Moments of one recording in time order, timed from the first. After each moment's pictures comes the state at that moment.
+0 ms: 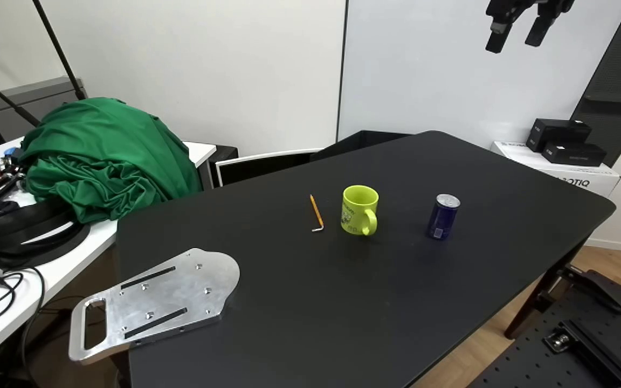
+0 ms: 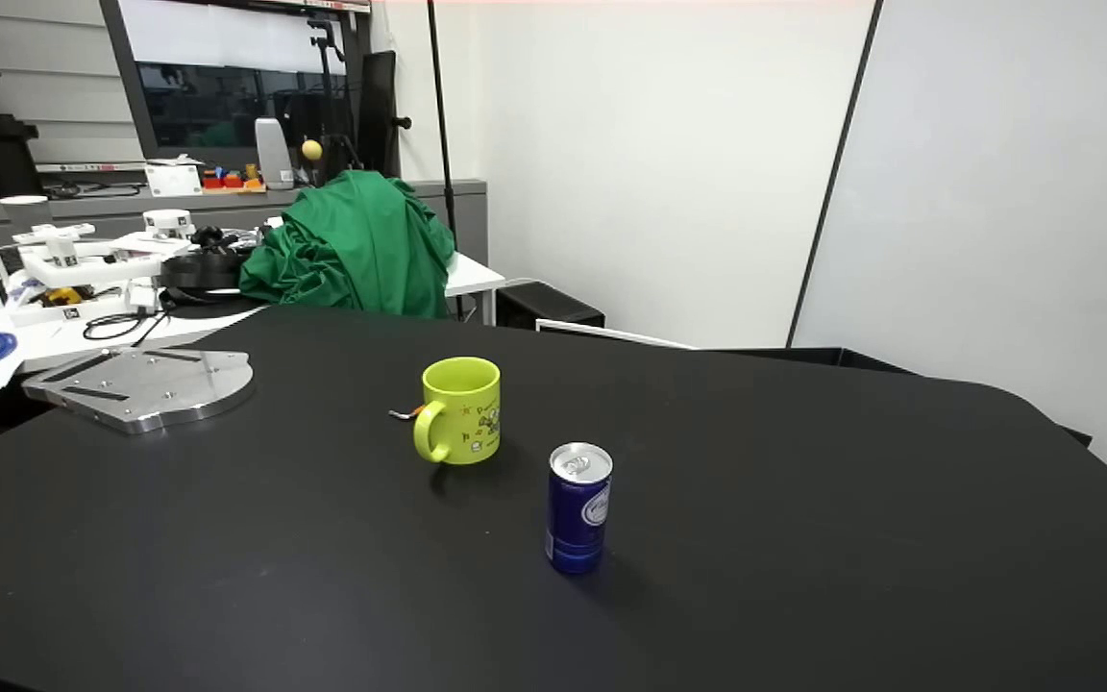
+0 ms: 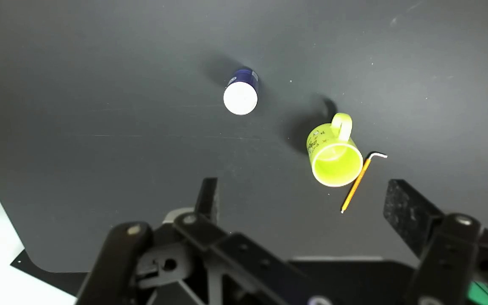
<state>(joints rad) -0.14 -0.65 -0.15 -2.44 -0.14 1.95 -0.14</state>
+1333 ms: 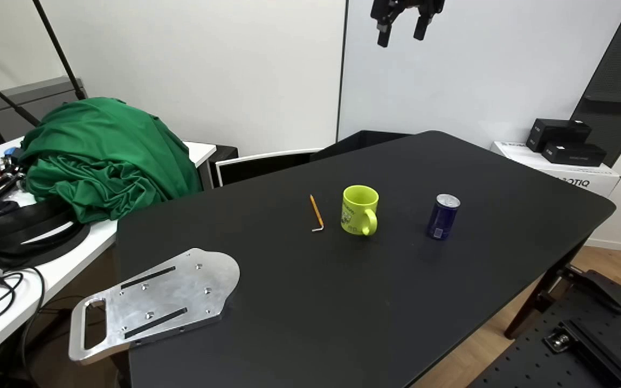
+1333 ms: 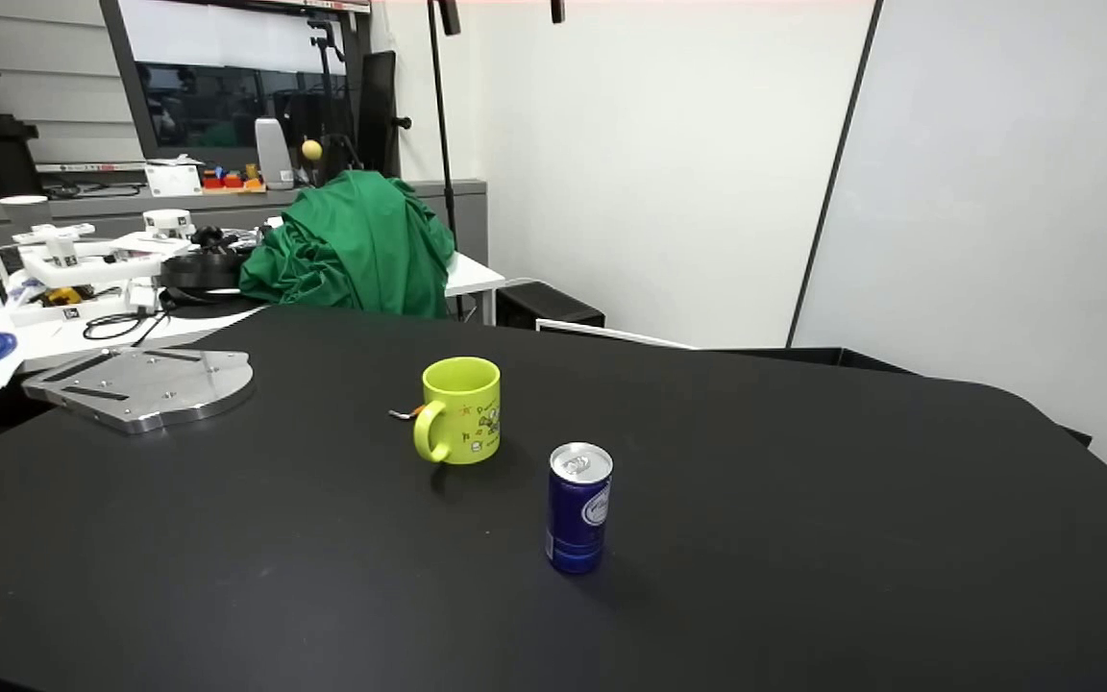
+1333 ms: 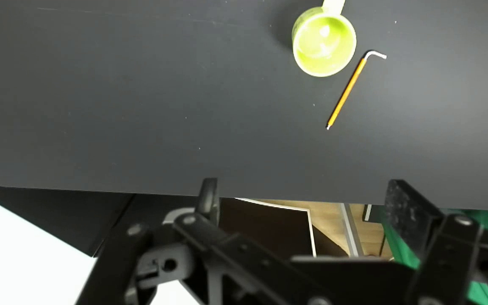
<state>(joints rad) -0.07 -0.15 -0.06 -2.05 -0.10 2.13 -0.07</state>
